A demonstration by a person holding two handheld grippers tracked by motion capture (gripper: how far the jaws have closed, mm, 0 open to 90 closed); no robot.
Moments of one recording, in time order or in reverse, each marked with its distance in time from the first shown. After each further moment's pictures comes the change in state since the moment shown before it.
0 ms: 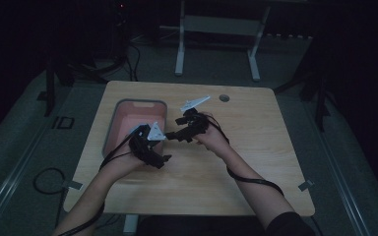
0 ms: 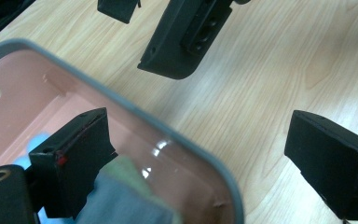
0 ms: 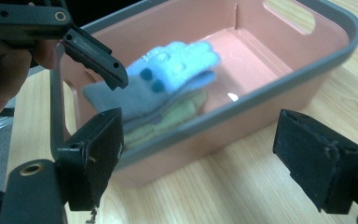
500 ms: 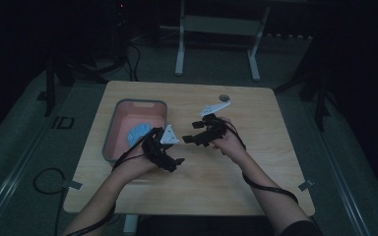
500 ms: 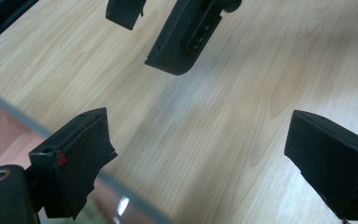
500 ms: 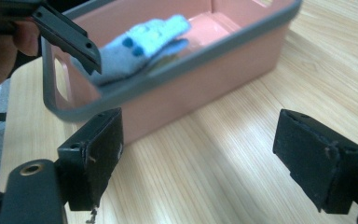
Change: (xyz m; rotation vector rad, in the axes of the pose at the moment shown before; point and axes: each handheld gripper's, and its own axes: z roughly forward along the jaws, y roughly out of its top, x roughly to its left) left arm -0.026 0.024 0.013 -0.051 -0.063 0.045; right arm -0.016 -0.041 -0.039 -0.027 -0.035 0.027
